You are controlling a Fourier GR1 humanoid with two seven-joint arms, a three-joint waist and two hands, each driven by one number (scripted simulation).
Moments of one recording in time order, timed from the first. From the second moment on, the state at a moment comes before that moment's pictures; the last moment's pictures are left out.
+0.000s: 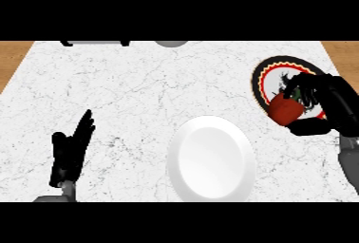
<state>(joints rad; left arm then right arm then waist) 0.00 0.15 -0.02 -1.47 -0.04 0.14 0.19 -0.33 -0.52 0.09 -1.54 0.54 -0.02 -0.14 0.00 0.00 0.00</state>
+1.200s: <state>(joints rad) -0.05 0.11 -0.02 -1.46 -0.07 0.13 0.20 -0.78 -0.55 -0.08 -0.55 0.69 -0.04 -0.39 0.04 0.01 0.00</state>
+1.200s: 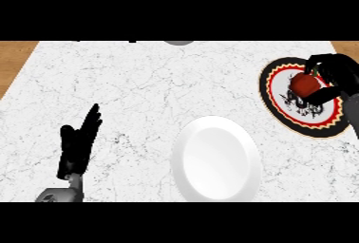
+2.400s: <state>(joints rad) -0.08 0.11 -0.03 -1.46 -0.09 0.13 0.23 -0.90 -0.68 -0.34 -0.15 0.45 0.40 -0.77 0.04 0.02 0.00</state>
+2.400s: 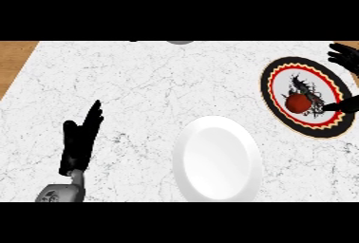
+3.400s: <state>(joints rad) -0.07 0.10 -0.03 -1.45 -0.09 0.13 0.21 -0.79 -0.68 -0.35 -0.18 0.39 0.43 -0.81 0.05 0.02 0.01</state>
